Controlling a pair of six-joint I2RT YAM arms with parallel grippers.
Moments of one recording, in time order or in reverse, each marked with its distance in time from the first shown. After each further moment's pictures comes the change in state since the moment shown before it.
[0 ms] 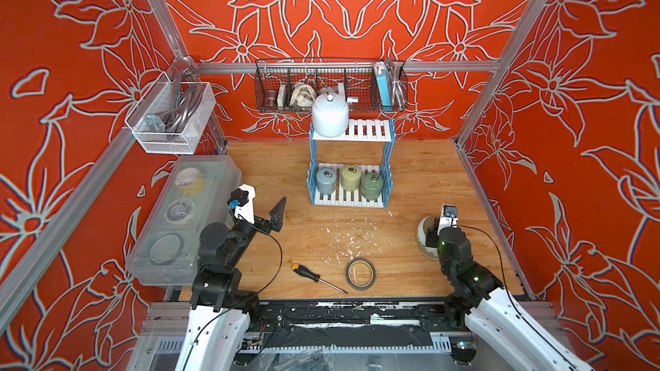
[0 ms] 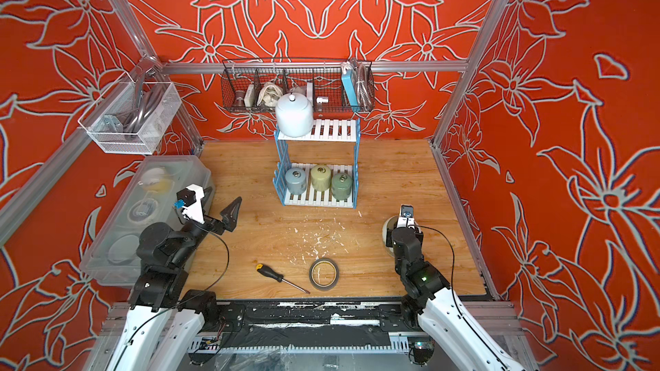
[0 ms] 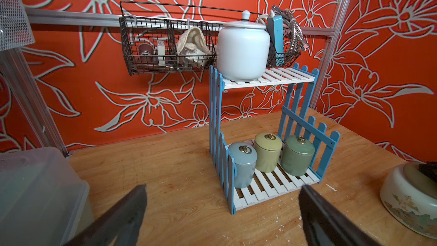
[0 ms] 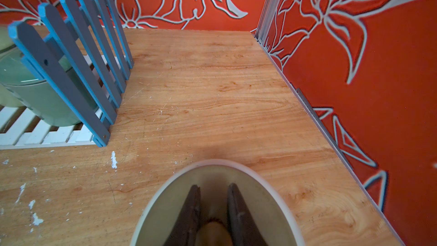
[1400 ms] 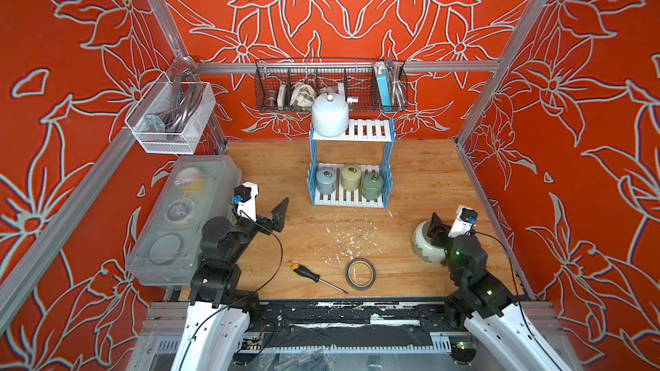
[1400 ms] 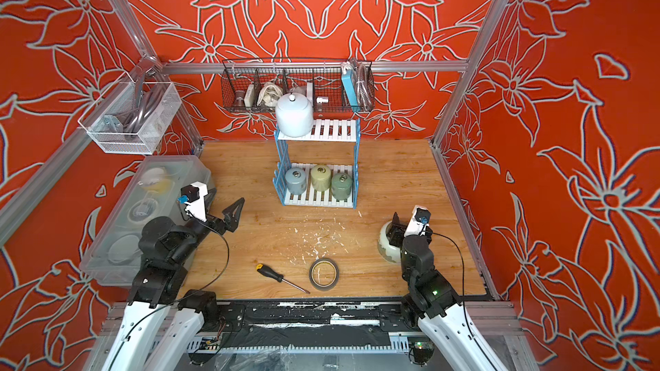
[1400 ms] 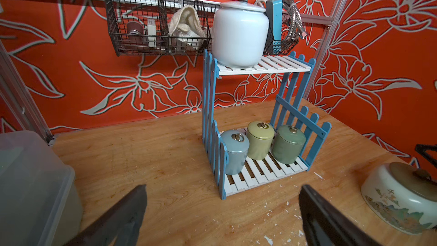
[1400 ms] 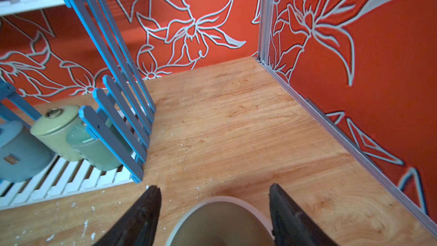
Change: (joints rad) left arm -0.020 0.060 0.065 -0.105 0.014 -0.028; right arm 0.000 -0.201 0.040 -0.063 -0.018 0.116
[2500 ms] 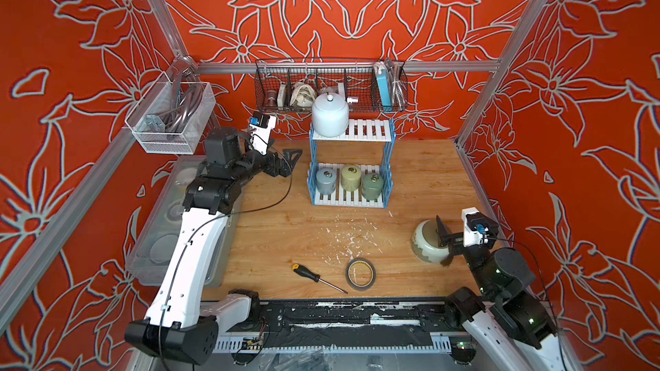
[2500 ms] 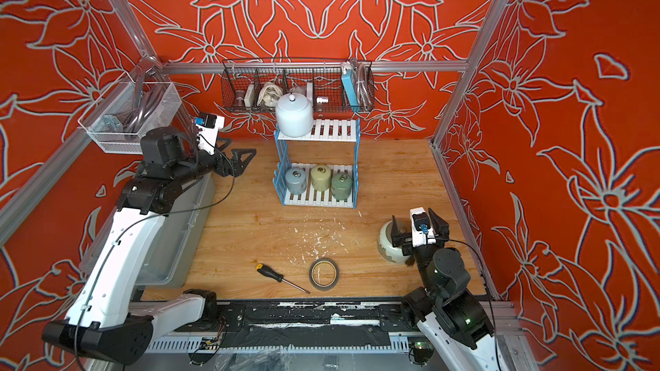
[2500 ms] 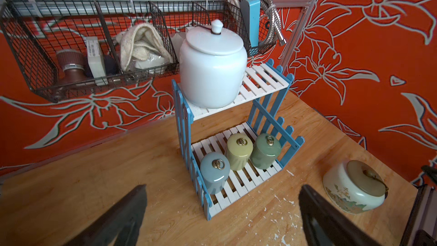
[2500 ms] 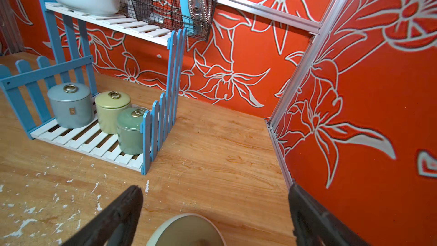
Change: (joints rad) left arm -0.029 0.718 0.880 -0.381 0.164 0.097; right arm 0.000 -0.171 0.226 -0.236 -0.242 -0.502
